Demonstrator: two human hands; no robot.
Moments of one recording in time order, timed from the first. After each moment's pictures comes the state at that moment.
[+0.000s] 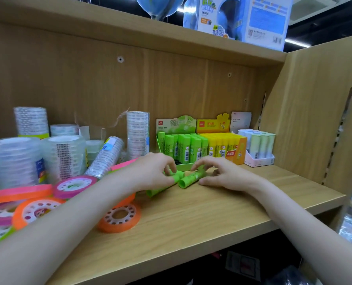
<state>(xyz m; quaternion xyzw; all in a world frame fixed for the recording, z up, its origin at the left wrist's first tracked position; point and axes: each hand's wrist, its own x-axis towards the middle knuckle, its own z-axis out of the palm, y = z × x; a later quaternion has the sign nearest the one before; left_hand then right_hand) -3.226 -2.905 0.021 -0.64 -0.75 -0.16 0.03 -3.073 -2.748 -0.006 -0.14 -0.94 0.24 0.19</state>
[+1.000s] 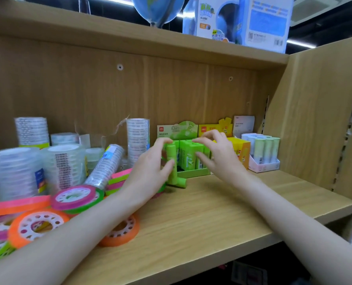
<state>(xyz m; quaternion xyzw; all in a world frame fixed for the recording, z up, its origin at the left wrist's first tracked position) -3.226 -2.897 0.008 -0.59 -0.66 -0.45 0.13 -3.106 -2.744 0.010 -0.18 -0.88 -0.06 0.44</state>
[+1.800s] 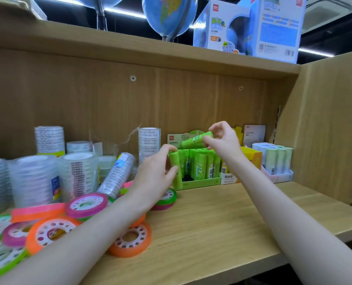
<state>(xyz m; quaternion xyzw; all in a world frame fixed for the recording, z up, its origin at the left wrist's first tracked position) -3.234 -2.902 0.016 -0.57 -0.68 -0.44 0.15 -3.136 -2.741 0.053 -0.21 -0.75 0.36 0.51</state>
